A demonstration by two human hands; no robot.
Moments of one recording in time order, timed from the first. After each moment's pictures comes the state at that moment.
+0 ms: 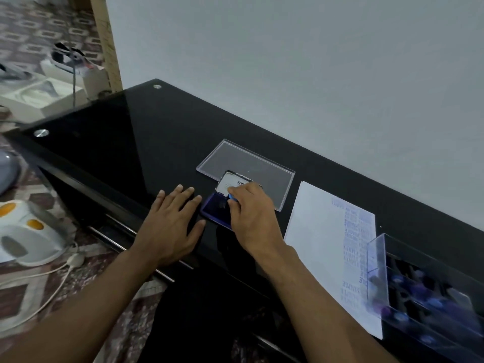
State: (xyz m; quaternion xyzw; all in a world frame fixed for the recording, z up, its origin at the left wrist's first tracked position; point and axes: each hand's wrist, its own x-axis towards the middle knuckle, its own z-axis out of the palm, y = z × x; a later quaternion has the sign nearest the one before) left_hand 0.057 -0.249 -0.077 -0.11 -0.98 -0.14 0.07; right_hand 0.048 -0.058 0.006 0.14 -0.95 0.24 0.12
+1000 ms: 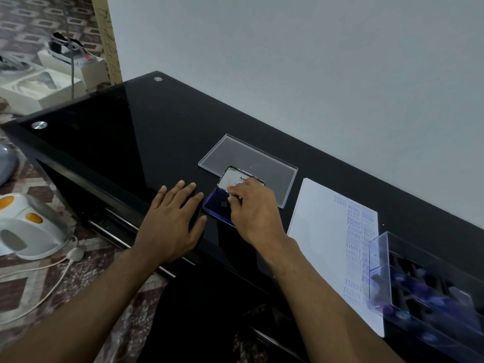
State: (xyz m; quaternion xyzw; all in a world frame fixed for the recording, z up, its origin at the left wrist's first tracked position) left_hand 0.056 -0.246 -0.084 -0.11 -0.98 -0.13 0.12; right_hand 0.047 -0.065 0.023 0.11 -0.97 0.19 0.05
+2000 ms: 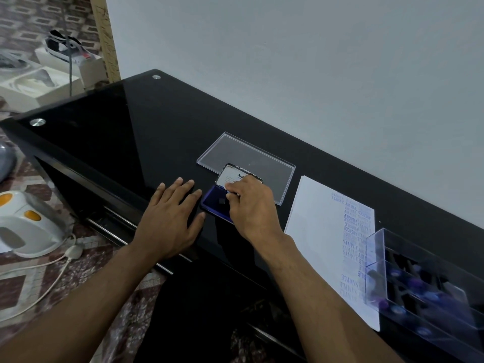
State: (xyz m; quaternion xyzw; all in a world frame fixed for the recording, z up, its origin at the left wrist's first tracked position) left_hand 0.057 -0.246 -0.082 -0.11 -0.98 -0.13 0.10; right_hand 0.051 -0.064 0.031 0.16 -0.98 0.08 0.01
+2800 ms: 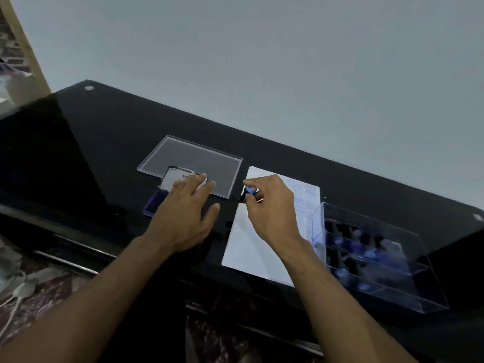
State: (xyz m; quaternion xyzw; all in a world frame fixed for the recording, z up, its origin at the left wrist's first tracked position) left_hand 0.043 -0.125 -0.031 -0.22 -0.94 -0.24 0.10; right_hand 0.076 0.067 0.023 -0.01 -0.93 0.32 0.21
